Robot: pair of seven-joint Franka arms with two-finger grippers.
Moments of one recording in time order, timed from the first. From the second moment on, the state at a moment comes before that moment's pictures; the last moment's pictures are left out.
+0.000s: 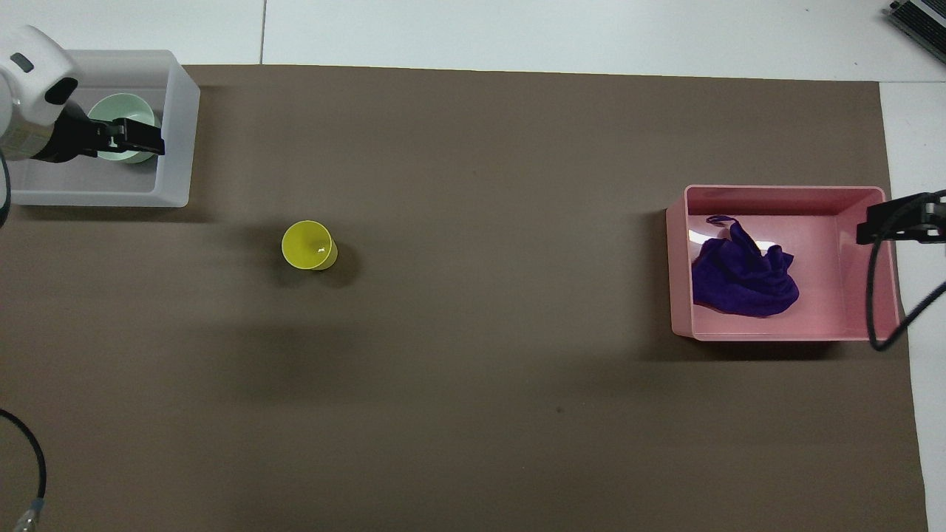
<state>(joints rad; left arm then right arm) -0.07 0.27 0.04 -1.58 -0.08 2.02 0.07 0.06 -0.02 -0.16 -1.52 -0.02 1.53 0.06</state>
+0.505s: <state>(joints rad) -0.23 0.21 0.04 -1.74 -0.08 2.05 0.03 0.08 -0.04 -0.16 -1.55 -0.02 1.49 0.05</state>
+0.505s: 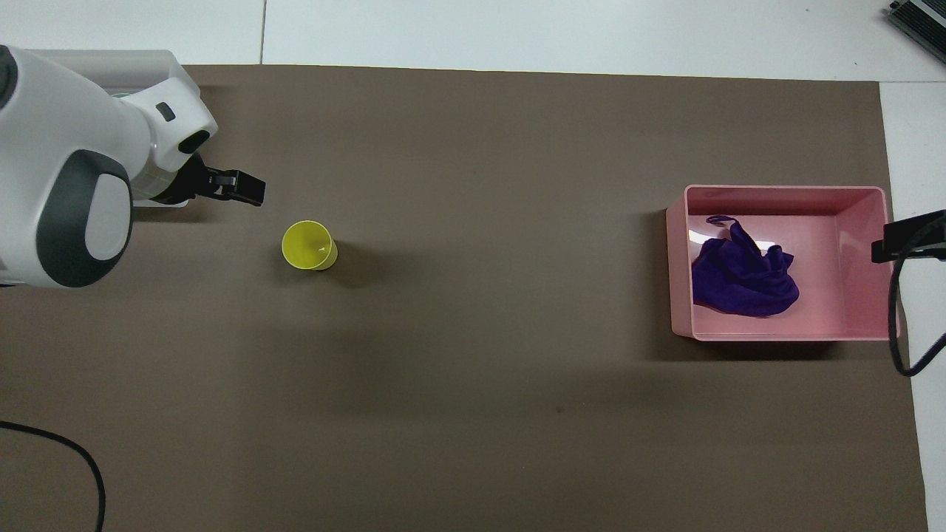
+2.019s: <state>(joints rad) -0.29 0.13 0.06 -2.09 -0.08 2.45 -0.02 0.09 -0.08 -0.11 -1.63 -0.03 1.52 0.05</state>
